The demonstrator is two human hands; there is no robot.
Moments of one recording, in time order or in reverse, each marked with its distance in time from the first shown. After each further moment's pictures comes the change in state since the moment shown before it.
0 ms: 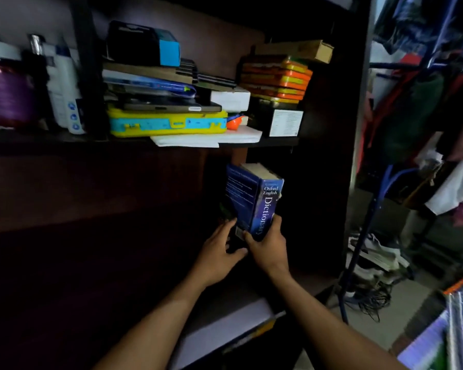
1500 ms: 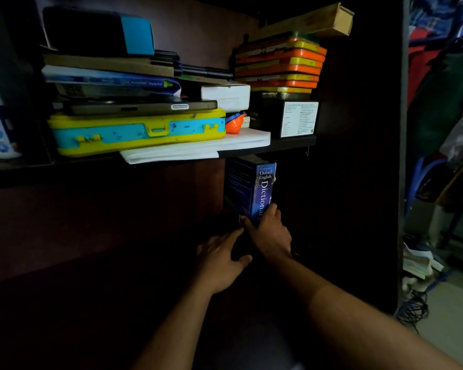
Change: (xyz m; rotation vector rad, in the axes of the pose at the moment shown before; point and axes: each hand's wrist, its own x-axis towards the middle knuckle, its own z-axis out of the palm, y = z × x) left_hand 0.082 -0.026 -0.023 0.564 -0.039 0.034; right_hand 0.122 0.011 0.065 -0.394 0.079 0.104
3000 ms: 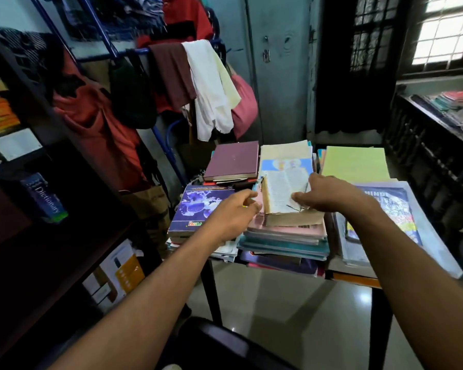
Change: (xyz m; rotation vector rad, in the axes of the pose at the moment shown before) left_hand -0.303 0.512 0.081 -0.317 -0.619 0.397; right_hand -0.386 0.289 -0.596 -0.420 -0.140 0.594
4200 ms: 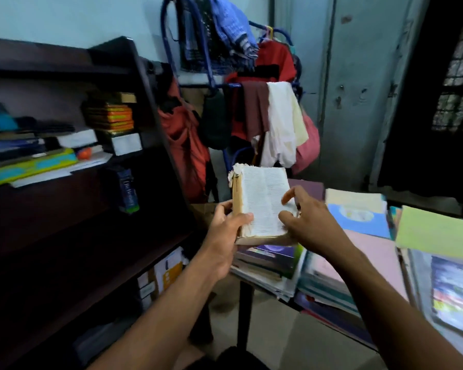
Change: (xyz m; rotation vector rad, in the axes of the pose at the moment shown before) left_hand -0.056 -0.056 -0.082 -1.063 0.435 -0.015; right_hand -0.032 -0.153 0.017 0.457 0.274 -0.532
